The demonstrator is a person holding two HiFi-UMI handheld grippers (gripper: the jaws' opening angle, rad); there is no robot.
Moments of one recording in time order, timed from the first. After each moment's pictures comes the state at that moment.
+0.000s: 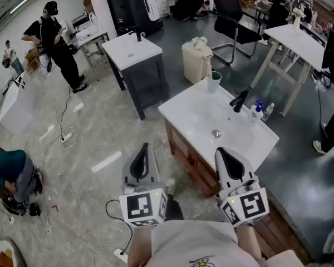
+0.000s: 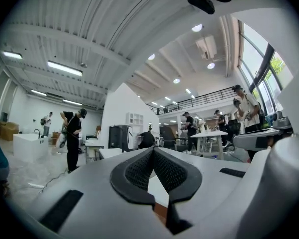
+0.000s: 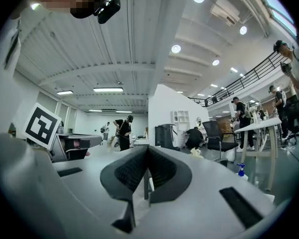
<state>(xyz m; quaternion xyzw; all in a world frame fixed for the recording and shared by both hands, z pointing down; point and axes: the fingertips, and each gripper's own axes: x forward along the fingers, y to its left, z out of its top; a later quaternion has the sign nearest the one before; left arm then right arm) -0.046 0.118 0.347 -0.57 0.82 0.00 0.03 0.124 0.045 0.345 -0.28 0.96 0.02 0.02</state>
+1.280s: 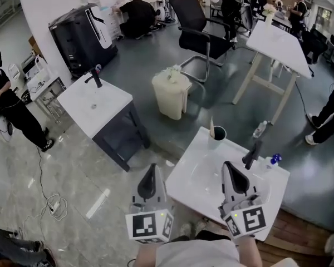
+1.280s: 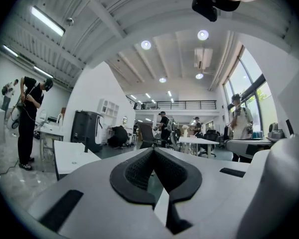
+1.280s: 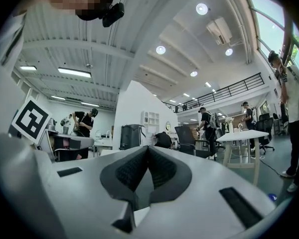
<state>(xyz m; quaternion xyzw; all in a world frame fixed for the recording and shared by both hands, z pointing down) -0.249 -0.212 0.334 -0.72 0.70 0.04 -0.02 -0.065 -0.236 0.319 -0.46 0.88 0.05 0.02</state>
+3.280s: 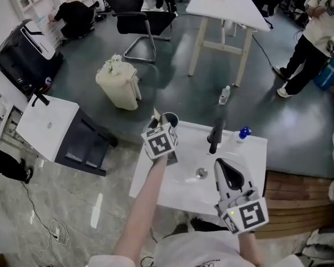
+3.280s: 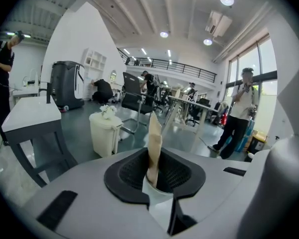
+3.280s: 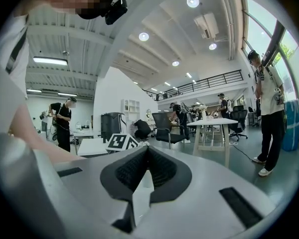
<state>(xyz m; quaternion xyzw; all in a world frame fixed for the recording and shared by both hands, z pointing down) -0.073 -0.490 0.526 -0.75 0.61 -0.11 -0.23 0.063 -0.256 0.380 -0.56 0.83 -0.02 -0.03</state>
